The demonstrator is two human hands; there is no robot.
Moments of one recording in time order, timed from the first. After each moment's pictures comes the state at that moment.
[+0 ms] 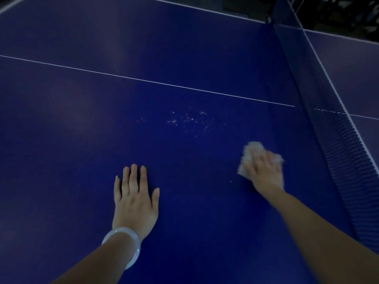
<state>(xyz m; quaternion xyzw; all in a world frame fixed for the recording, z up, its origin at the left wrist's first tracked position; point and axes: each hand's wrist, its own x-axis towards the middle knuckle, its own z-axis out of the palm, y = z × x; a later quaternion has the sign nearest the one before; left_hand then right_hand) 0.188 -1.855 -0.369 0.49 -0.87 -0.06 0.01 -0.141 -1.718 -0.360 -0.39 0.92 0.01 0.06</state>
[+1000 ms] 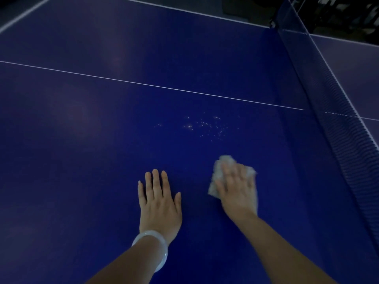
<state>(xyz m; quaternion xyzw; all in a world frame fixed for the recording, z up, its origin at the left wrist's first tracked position) 0.190 -1.856 -0.364 0.48 -0.87 -0.09 -0.02 -0.003 -1.762 -0.365 -0.41 0.91 0.01 0.05</state>
